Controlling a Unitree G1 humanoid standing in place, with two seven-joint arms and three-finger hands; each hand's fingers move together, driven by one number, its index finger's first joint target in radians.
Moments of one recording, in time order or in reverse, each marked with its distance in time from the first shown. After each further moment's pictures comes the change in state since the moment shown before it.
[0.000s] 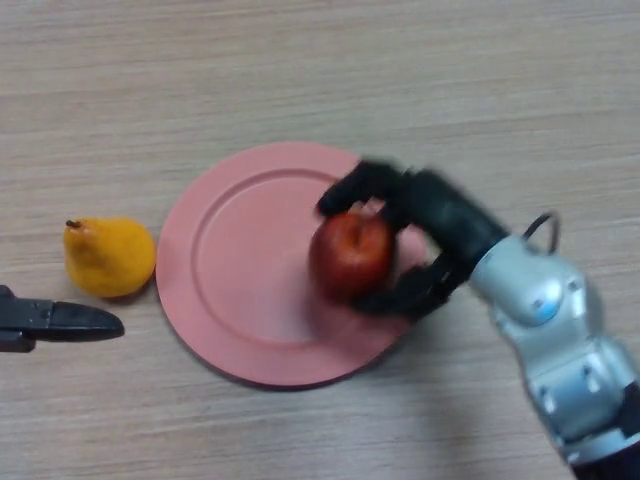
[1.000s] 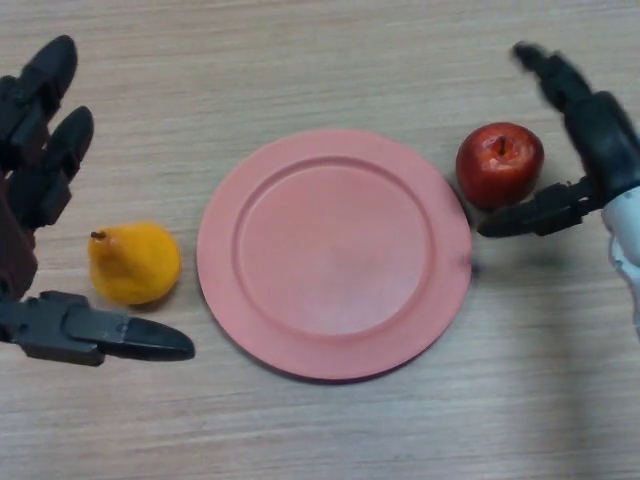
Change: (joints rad) left arm -0.031 -0.022 -0.095 -0.118 -0.001 0.174 -0.017; right arm -0.182 -0.141 -0.330 0.556 -0.085 -0.472 -0.255
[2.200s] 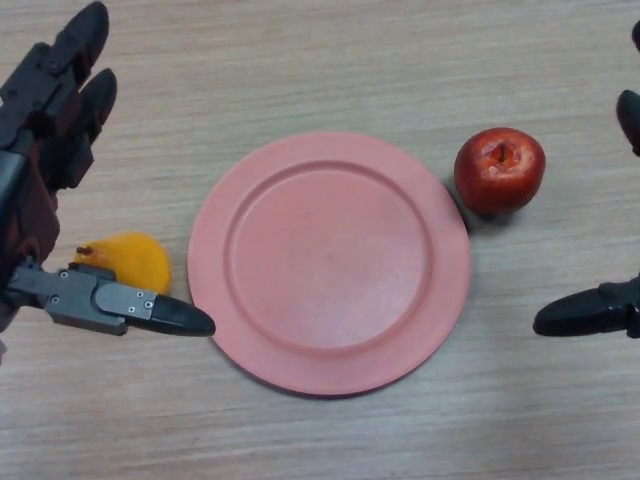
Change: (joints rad) left arm -0.055 0.019 -0.143 0.108 0.120 -0.200 0.001; right arm 0.463 0.018 -0.279 -1.450 0.691 0.975 0.105
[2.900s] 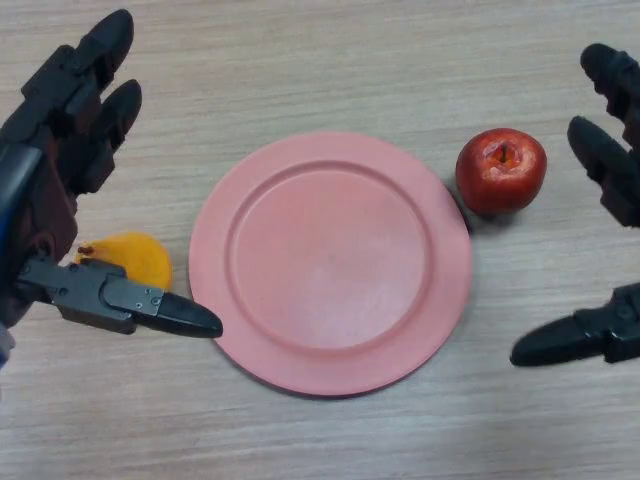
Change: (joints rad) left arm -0.050 0.019 -0.001 0.014 -0.076 0.117 -0.006; right arm 0.015 -0.065 0.068 -0.023 0.075 0.028 -0.069
